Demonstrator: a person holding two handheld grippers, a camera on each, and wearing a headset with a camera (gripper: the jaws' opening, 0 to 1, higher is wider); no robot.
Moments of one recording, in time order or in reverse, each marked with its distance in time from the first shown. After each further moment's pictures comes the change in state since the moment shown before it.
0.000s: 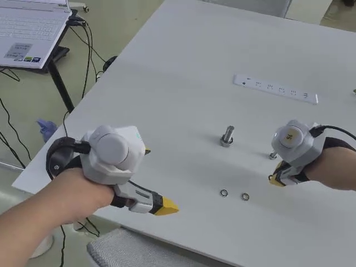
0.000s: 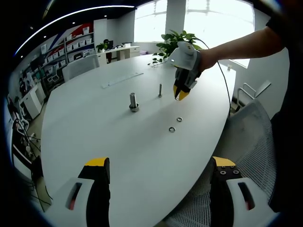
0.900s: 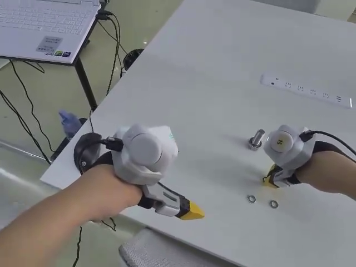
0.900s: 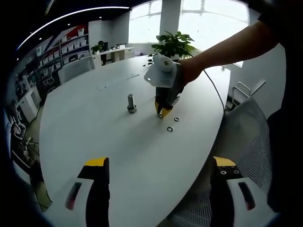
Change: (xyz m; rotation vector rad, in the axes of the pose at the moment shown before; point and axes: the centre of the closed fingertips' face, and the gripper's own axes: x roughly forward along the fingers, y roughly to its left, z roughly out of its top) left arm -0.010 0.008 -0.002 0.027 -0.009 -0.045; right arm 0.050 0.022 0.076 -0.086 0.007 0.039
